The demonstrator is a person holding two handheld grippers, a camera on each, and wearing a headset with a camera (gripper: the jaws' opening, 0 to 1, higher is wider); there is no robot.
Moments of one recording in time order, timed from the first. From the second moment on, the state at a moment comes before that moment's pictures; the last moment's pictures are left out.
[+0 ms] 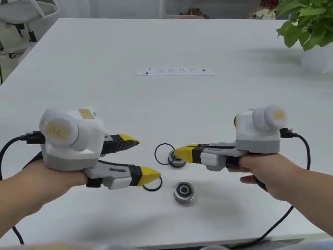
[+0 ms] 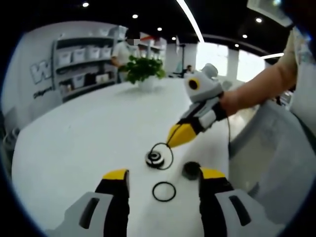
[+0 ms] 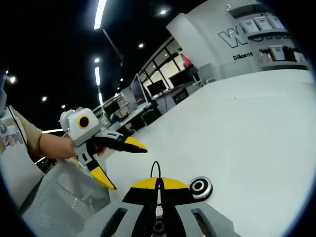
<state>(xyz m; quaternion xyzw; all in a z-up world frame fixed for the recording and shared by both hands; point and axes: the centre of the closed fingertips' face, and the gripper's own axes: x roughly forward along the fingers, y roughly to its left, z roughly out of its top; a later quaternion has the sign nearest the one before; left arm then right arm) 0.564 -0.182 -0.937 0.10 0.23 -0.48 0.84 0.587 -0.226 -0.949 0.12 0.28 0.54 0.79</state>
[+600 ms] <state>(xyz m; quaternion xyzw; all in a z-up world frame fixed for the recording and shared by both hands) 0.549 -0.160 -0.945 0.09 0.24 -0.48 0.84 0.564 -0.203 -0.969 0.08 0.32 0.56 0.76</state>
